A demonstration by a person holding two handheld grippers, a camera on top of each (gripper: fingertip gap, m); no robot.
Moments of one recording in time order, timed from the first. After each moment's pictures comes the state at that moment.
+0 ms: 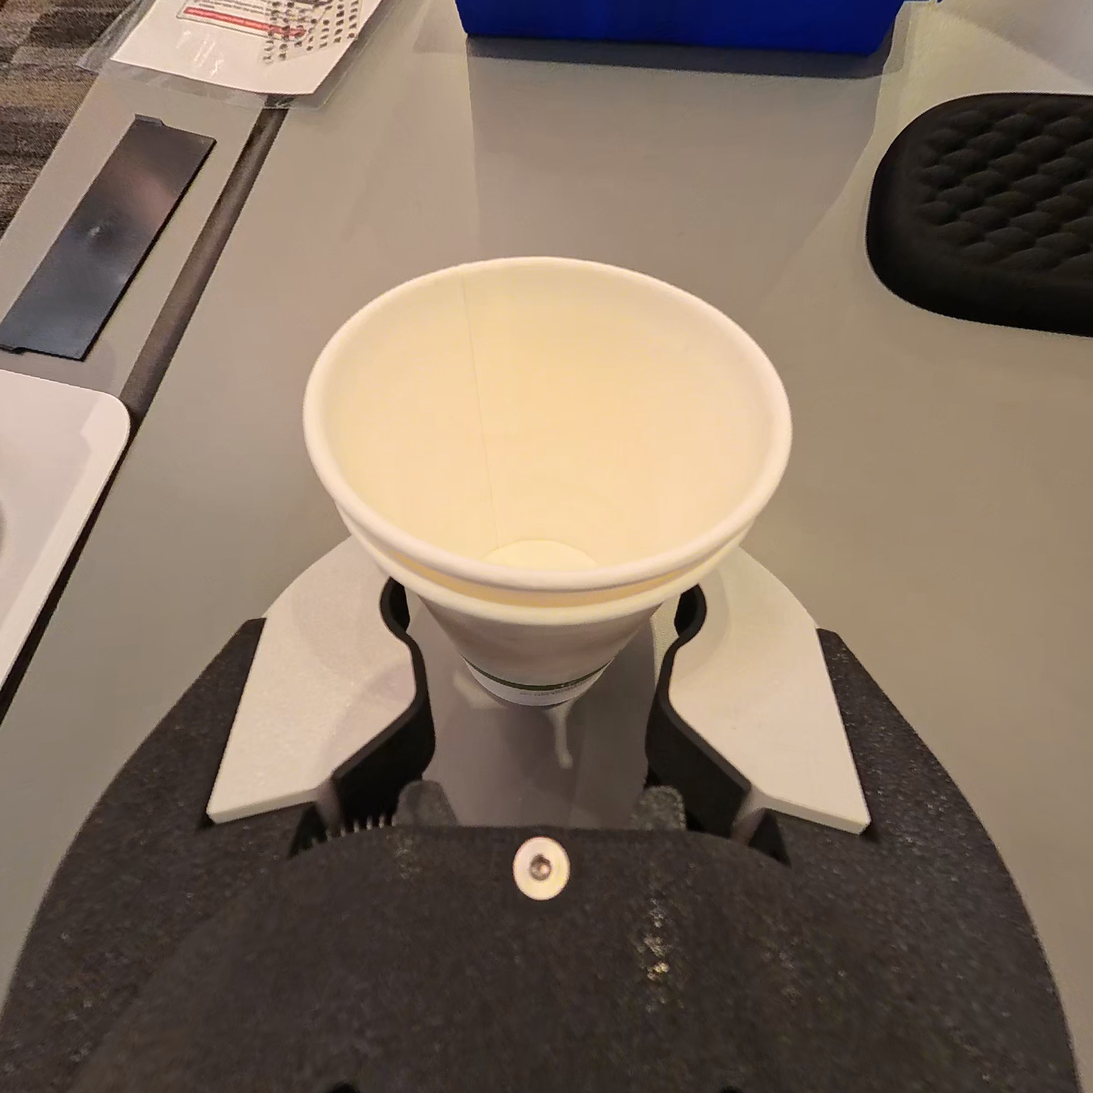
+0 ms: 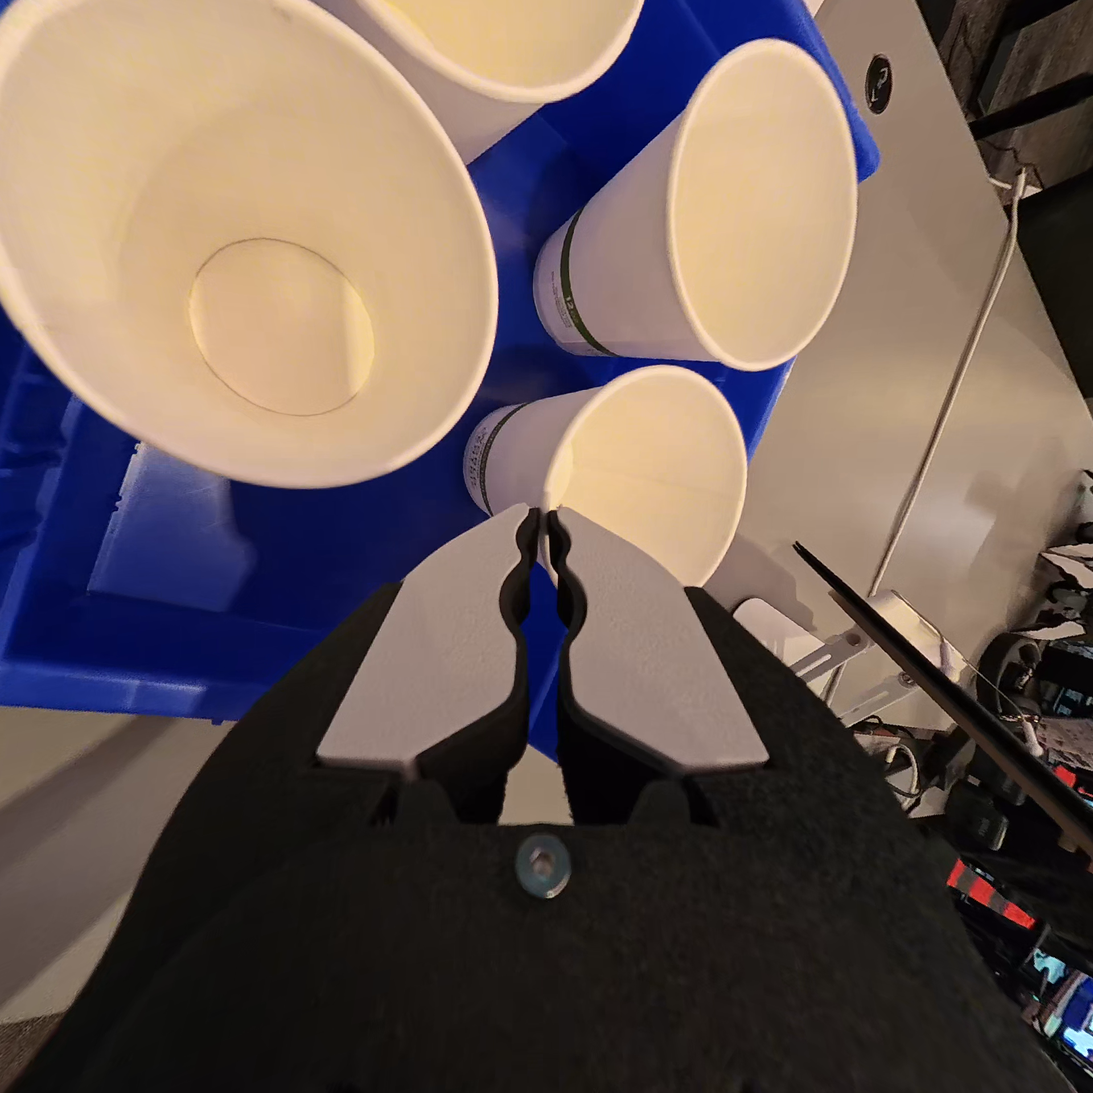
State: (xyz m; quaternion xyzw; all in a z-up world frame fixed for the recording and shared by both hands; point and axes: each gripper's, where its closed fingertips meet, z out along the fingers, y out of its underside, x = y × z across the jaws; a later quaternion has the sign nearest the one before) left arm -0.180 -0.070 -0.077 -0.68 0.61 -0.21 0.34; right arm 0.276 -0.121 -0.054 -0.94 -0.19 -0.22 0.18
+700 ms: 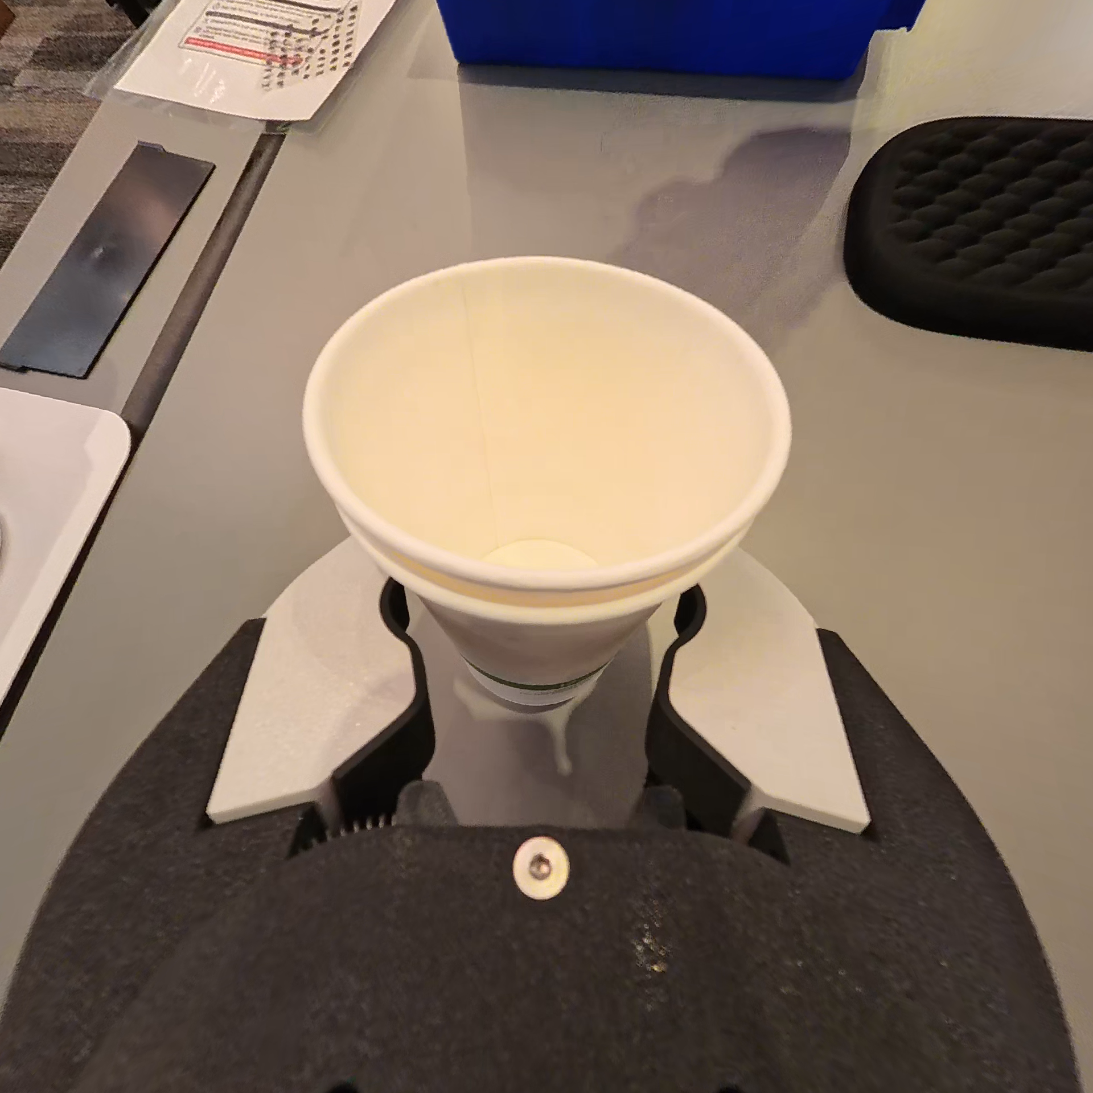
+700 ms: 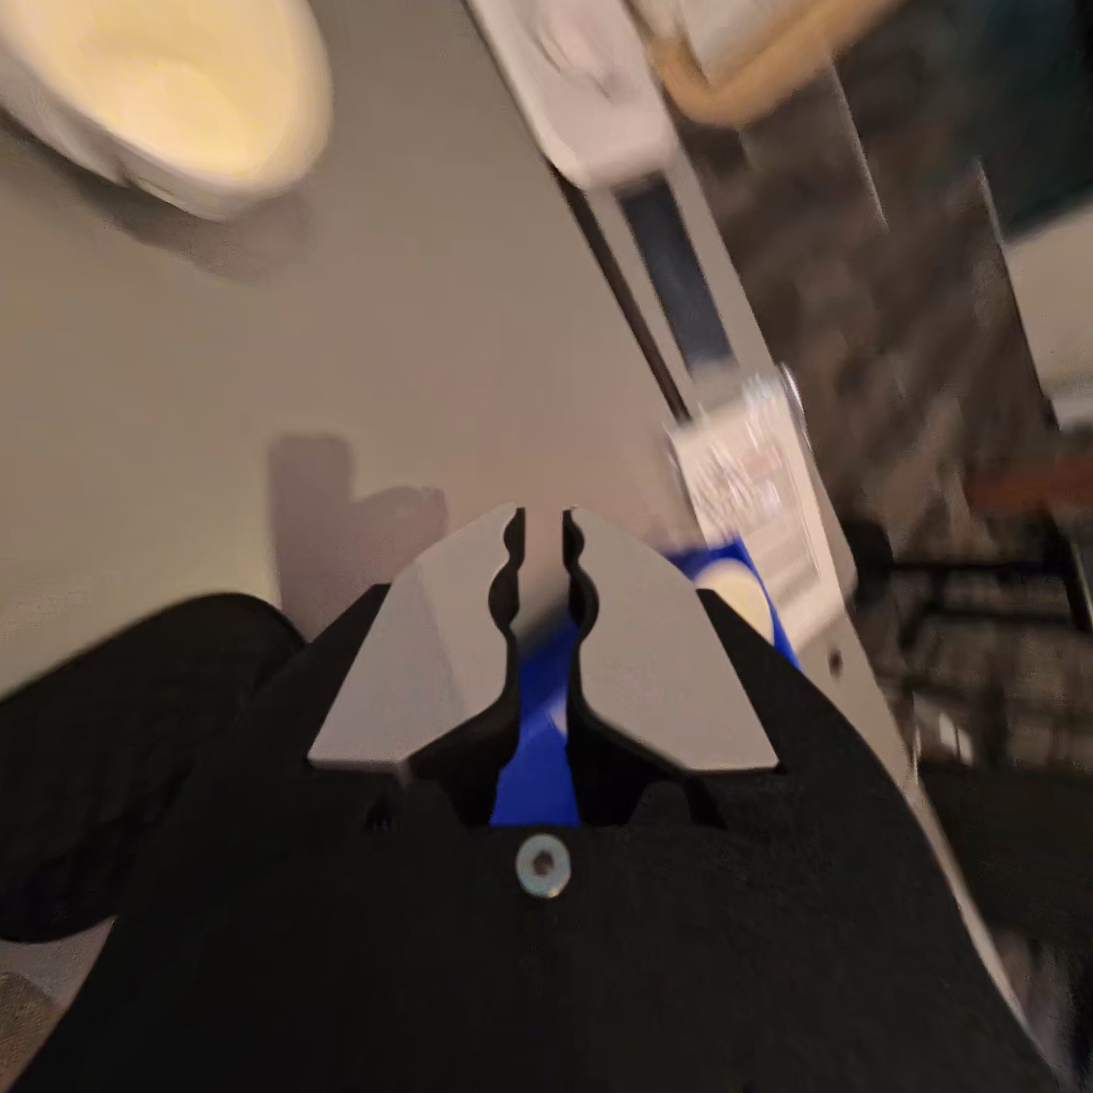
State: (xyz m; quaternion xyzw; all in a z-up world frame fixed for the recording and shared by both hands) left arm -0.177 -0.075 -0.071 -0.68 0.61 -0.22 0.35; right arm 0.022 -0.110 0.057 -0.80 -0.46 -0.09 0.37
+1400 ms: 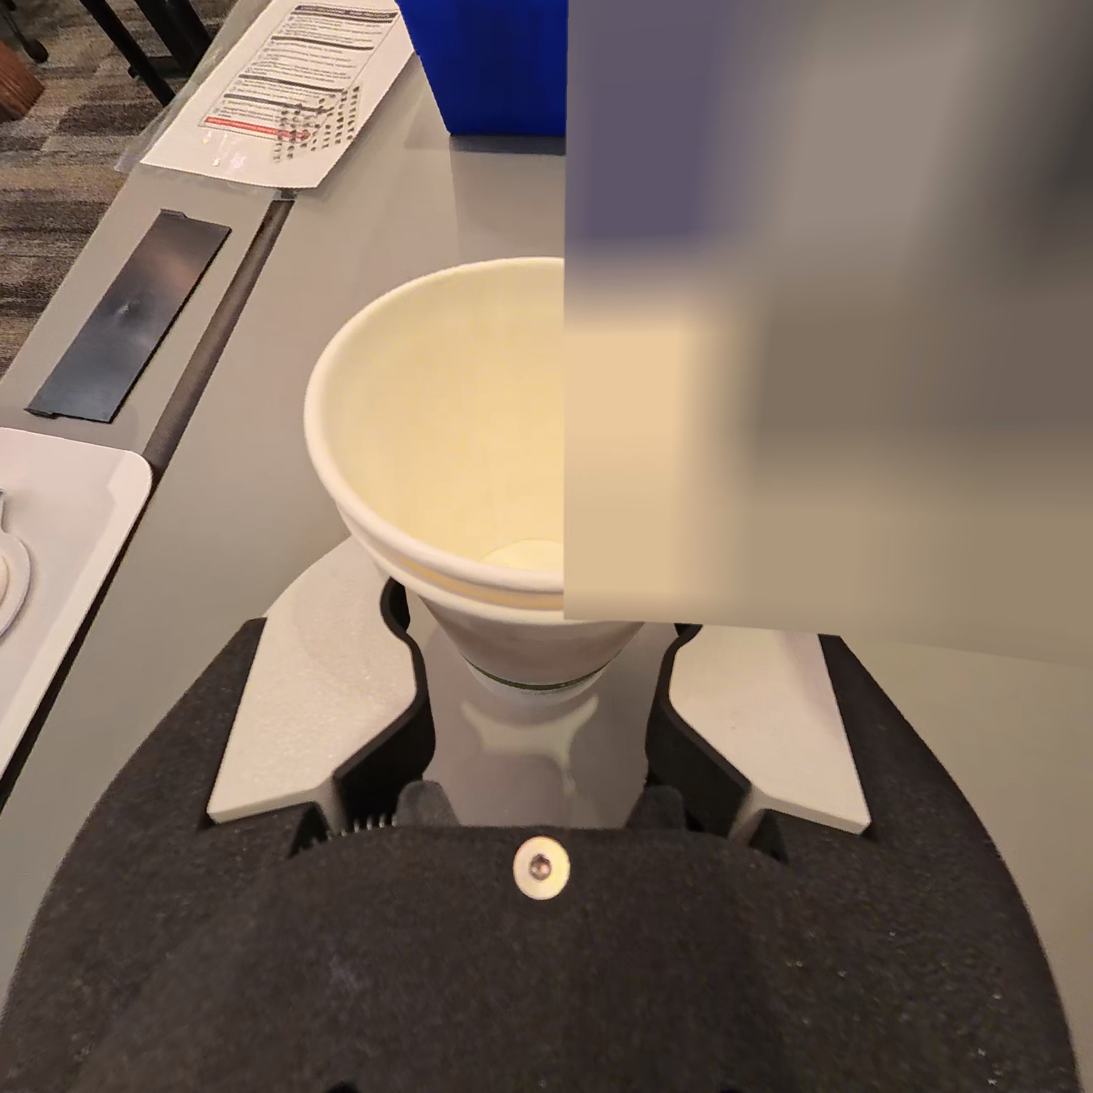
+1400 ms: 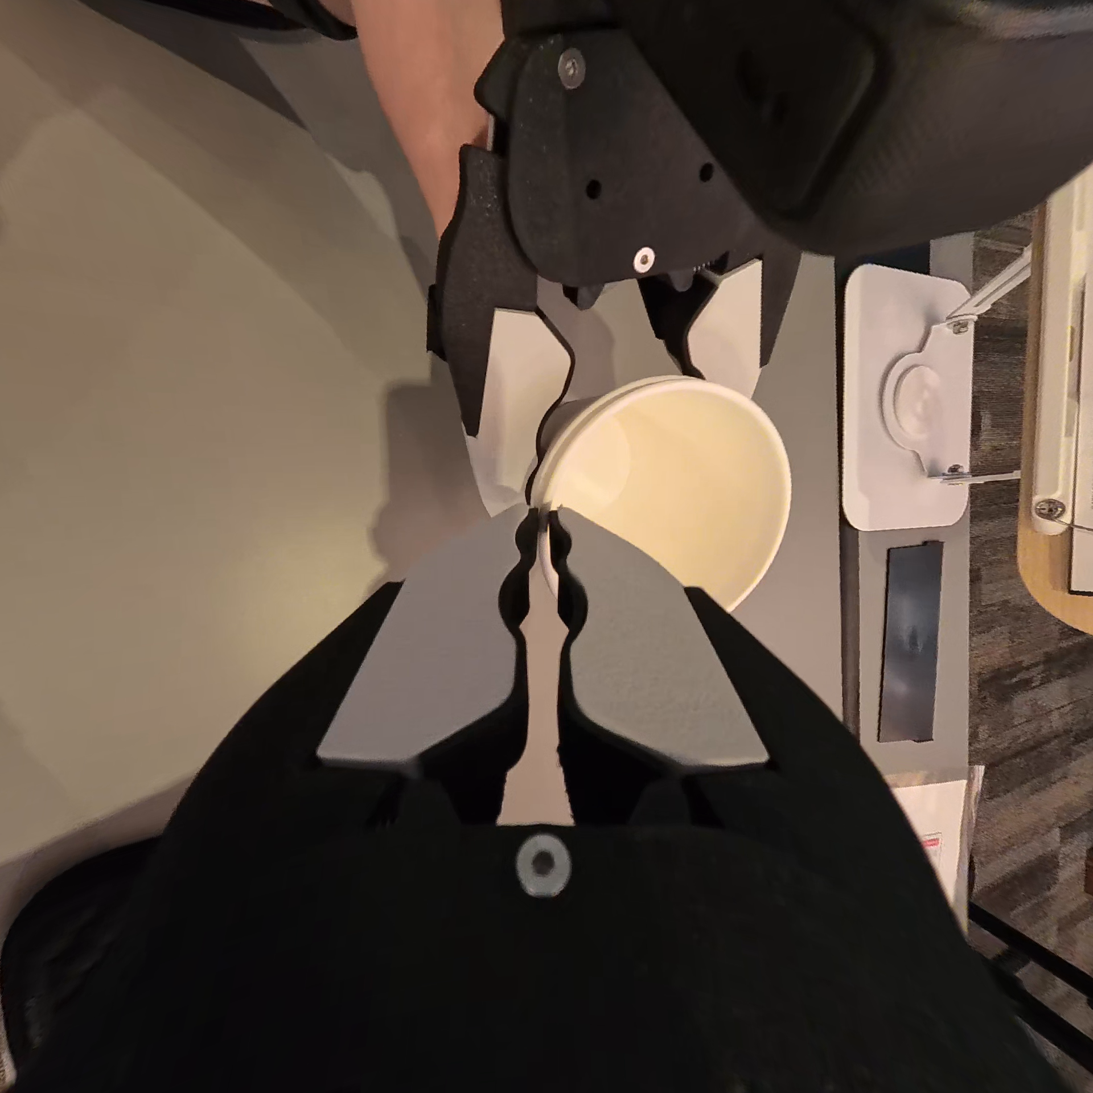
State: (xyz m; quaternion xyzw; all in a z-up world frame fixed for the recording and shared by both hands) left arm -0.175 -0.084 -0.053 -0.66 0.62 -0.23 0.36; right arm -0.184 -0.131 -0.002 -0.69 -0.65 0.04 0.31
